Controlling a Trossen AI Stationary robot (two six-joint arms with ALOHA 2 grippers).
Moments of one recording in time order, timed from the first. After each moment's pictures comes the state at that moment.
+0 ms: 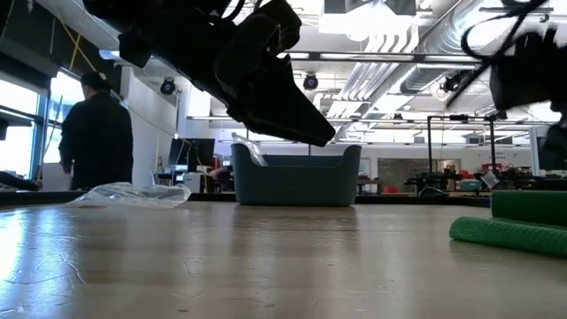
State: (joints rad) left arm -0.26 1.84 0.95 0.34 -0.26 -0.13; right arm 0.61 1.36 0.63 -0.48 0.09 1.17
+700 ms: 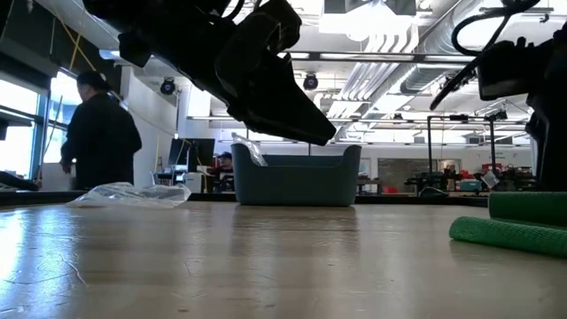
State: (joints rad) left arm -0.26 1.84 0.95 0.34 -0.26 -0.13; right arm 0.59 1.38 0.71 -0.68 0.25 1.20
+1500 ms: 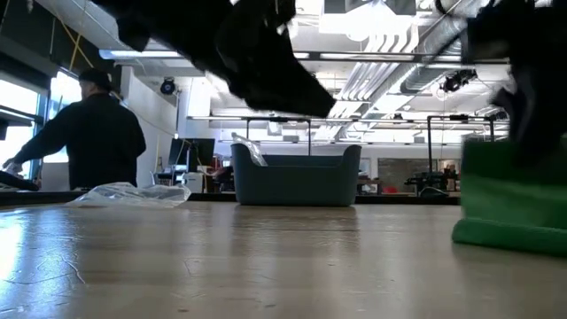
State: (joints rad) left arm -0.27 1.79 0.95 0.34 -0.28 -0.08; right arm 0.60 1.44 0.82 -0.67 0.31 0.91
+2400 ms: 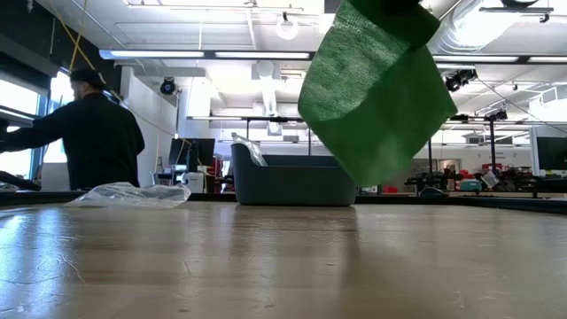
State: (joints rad) left arm -0.43 1.61 0.96 0.63 -0.39 0.58; right arm 0.55 1.44 1.22 -0.71 0.77 -0.03
